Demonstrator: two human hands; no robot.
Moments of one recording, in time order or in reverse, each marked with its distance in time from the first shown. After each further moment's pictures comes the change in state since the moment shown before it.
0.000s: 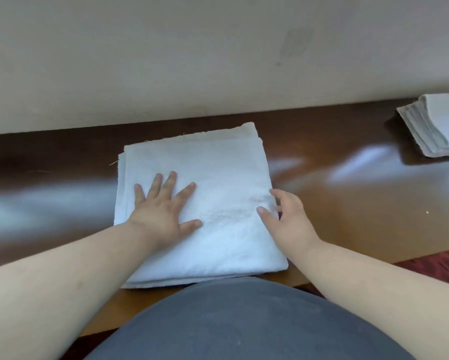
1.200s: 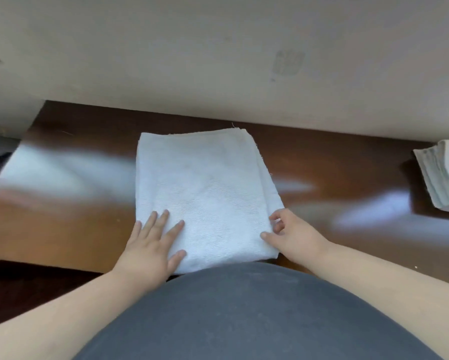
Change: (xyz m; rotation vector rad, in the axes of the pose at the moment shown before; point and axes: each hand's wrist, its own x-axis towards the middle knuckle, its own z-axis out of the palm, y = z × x) left_hand -0.096 0.139 0.045 -0.119 -0.020 -0.278; right_hand 0.041 0.076 -0.107 -0.284 -0.407 -0.047
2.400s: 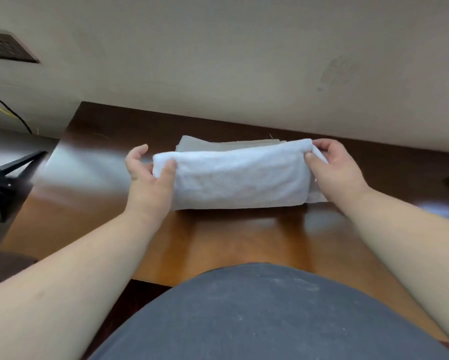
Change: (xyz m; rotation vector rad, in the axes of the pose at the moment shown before) left_hand 0.058 -0.060 -0.109 -1.248 0.668 -0.383; right_hand 0.063 -0.111 -0.068 0.401 0.401 -0.245
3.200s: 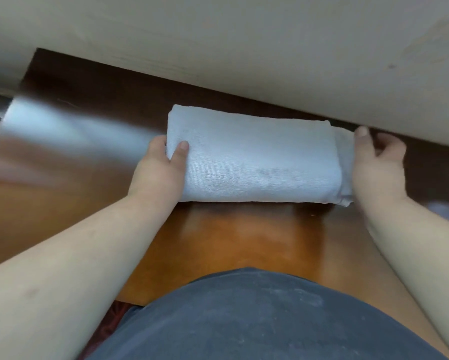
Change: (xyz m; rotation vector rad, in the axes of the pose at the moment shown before) left_hand 0.080 -0.040 0.050 0.378 -0.114 -0.163; right_hand 0.065 0.020 0.034 -0.058 0.347 0.288
